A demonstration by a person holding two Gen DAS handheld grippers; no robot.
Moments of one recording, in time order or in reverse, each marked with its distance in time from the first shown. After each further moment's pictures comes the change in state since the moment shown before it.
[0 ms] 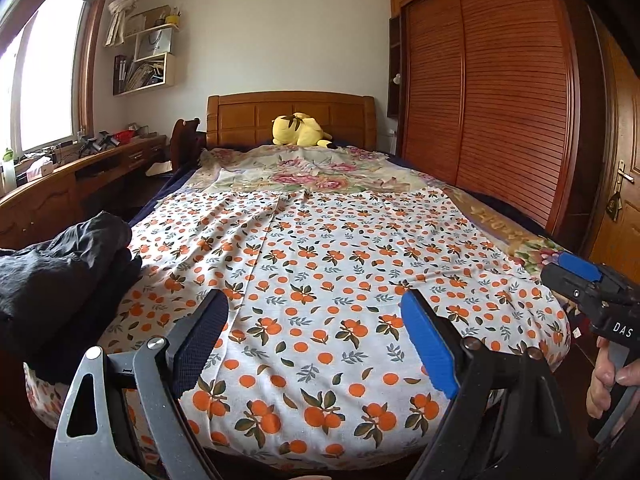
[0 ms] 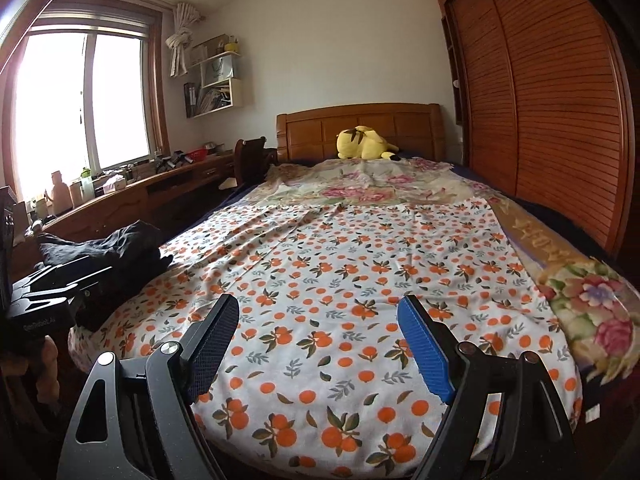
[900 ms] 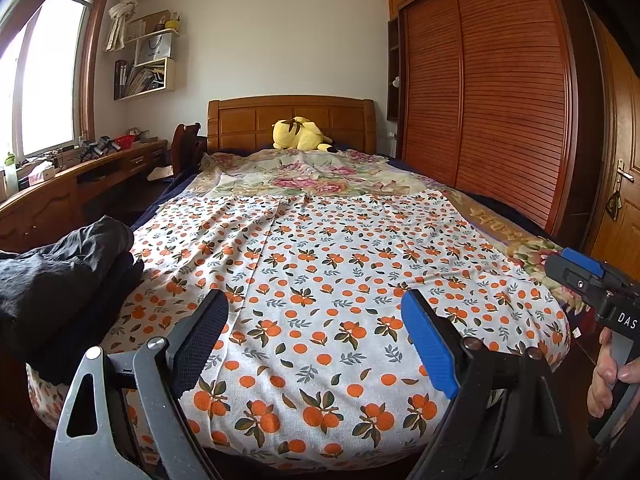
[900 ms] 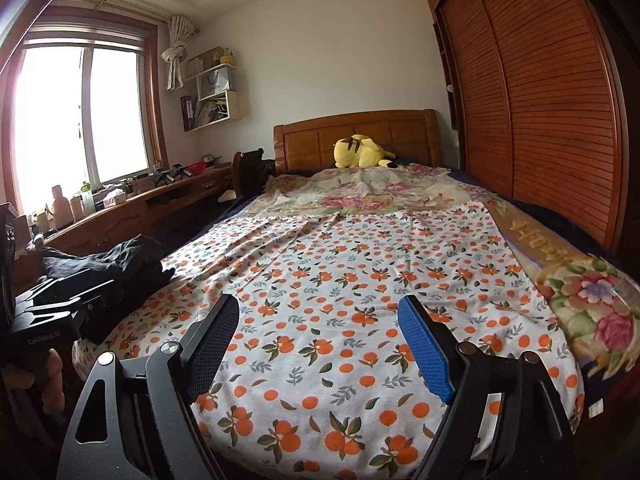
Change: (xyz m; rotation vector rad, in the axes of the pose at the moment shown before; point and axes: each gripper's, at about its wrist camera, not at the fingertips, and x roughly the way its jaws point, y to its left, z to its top) left arm -0.007 -0.004 -0.001 0.006 -0.013 0.007; right arm -0.018 -0.021 -0.011 0.030 -0.030 0.009
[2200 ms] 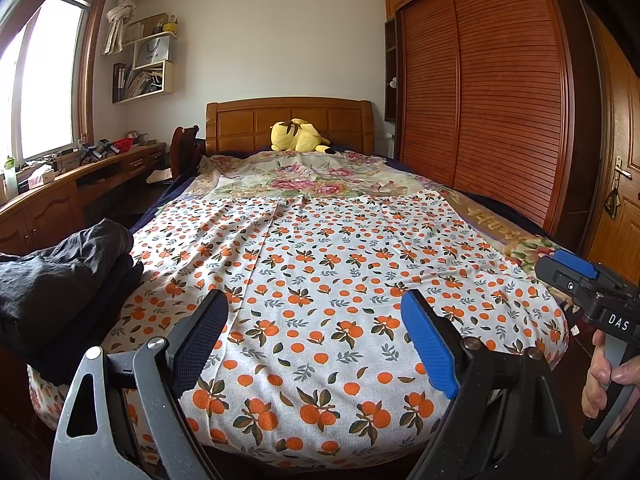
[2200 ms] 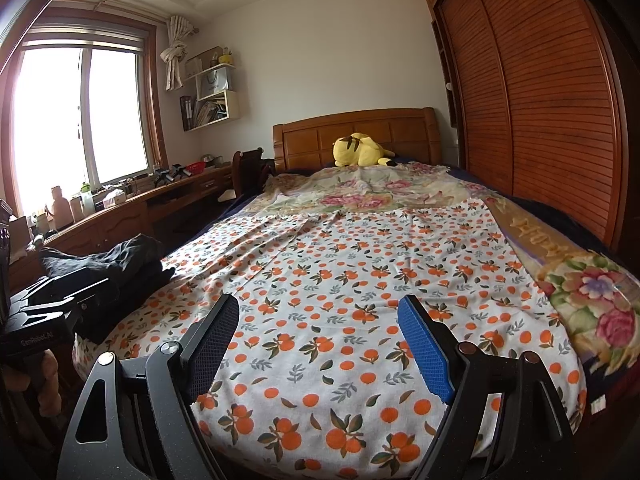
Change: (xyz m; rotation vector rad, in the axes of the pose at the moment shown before) left arm 0.001 0.000 -0.001 0.000 0.000 -0.001; right arm 0.003 -0.008 -0.002 0.000 0.004 0.008
